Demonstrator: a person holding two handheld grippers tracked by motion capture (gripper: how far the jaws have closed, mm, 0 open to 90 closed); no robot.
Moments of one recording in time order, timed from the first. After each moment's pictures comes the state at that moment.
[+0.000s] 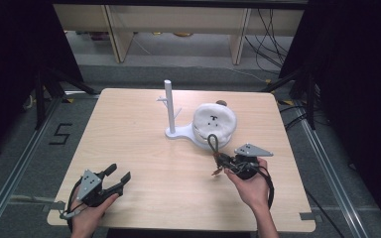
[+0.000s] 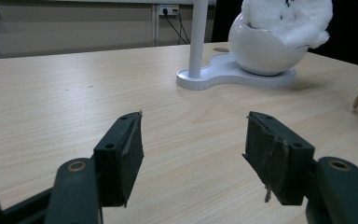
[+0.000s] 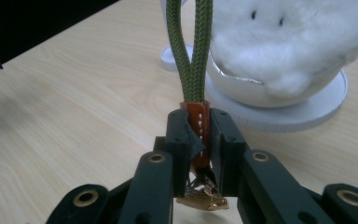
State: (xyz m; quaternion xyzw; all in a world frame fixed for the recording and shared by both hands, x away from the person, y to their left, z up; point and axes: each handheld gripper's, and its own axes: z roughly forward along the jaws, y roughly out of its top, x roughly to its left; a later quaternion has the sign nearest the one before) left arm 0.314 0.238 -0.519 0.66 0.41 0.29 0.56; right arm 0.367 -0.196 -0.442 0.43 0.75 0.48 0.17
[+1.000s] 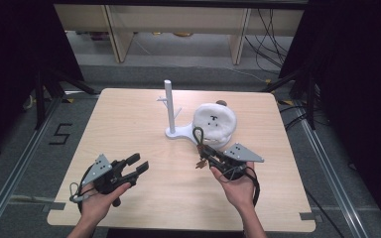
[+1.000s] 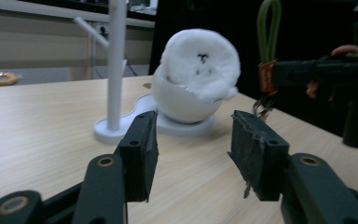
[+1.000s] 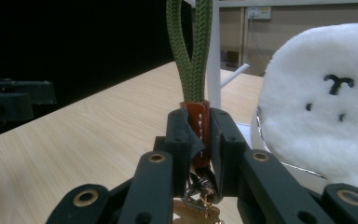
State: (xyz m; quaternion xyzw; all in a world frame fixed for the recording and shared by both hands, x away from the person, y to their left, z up) left arm 0.335 0.190 -0.458 0.66 0.34 0.18 0.65; right arm 0.362 -0.158 -0.437 0.35 0.71 0.58 0.19
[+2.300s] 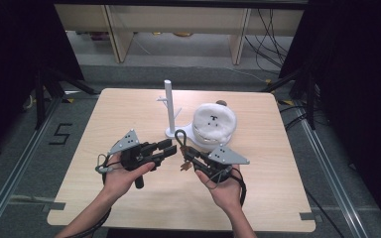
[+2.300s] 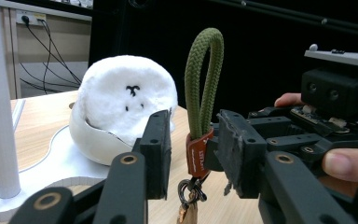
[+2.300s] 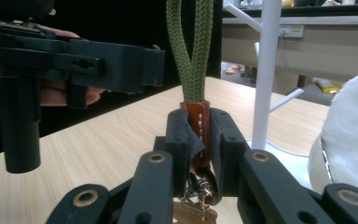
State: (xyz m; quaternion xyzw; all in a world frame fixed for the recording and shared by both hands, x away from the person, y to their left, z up) left arm 0.376 0.131 -0.416 0.68 0.29 0.09 0.66; right arm 0.355 -0.122 -0.434 0.30 0.71 0.61 0.18
